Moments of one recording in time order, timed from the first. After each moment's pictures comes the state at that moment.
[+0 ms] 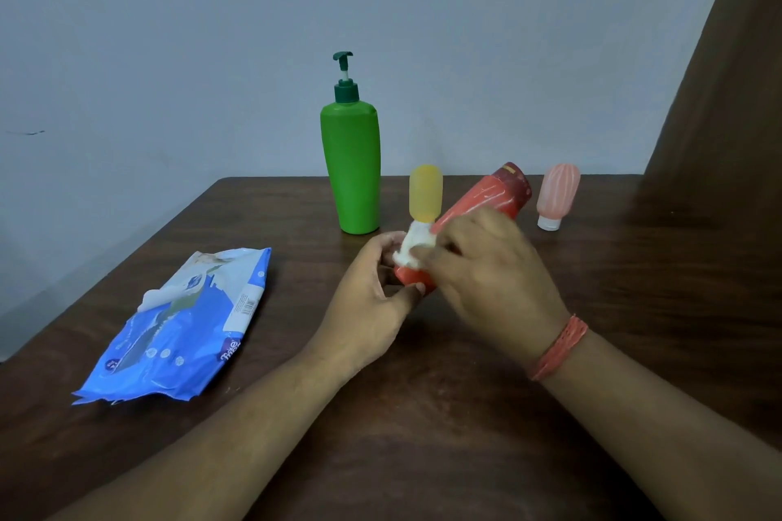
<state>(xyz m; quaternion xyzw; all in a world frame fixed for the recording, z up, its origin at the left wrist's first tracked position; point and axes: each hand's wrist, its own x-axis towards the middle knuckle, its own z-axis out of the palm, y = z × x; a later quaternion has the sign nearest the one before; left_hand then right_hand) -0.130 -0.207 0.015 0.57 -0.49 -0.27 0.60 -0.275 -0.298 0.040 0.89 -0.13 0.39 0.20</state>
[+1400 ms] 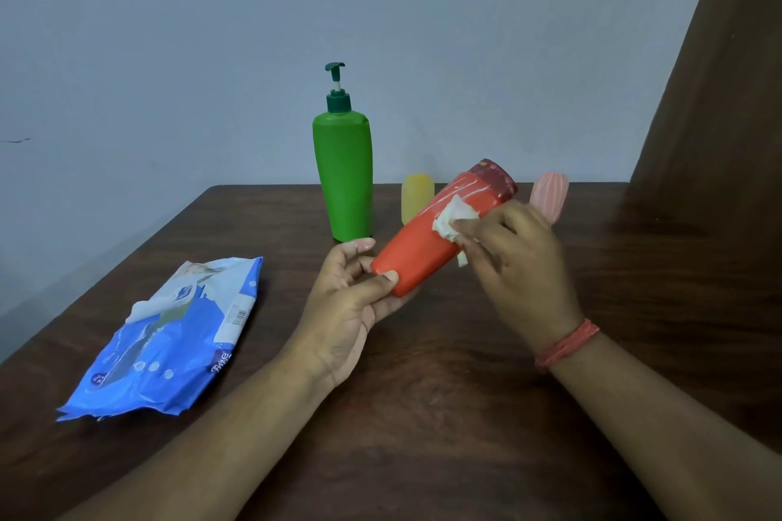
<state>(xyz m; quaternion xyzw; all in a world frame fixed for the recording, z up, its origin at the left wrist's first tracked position) -0.124 -0.207 0.020 0.39 -0.29 -0.45 0.75 -0.293 -0.328 0.036 0.83 -0.25 0.49 0.05</state>
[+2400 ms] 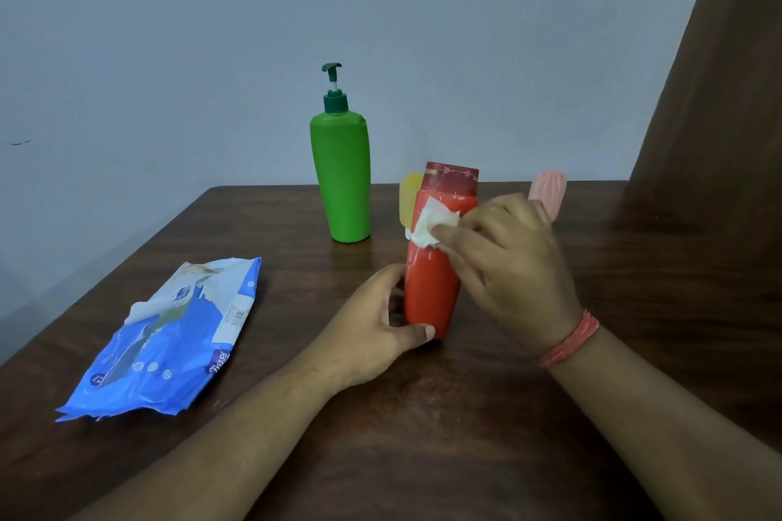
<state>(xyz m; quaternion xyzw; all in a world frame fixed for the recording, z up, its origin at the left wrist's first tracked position) -0.124 -0.208 0.007 0.63 -0.56 -0.32 0.44 -0.294 -0.313 0.050 0.84 -0.15 0.49 0.18</state>
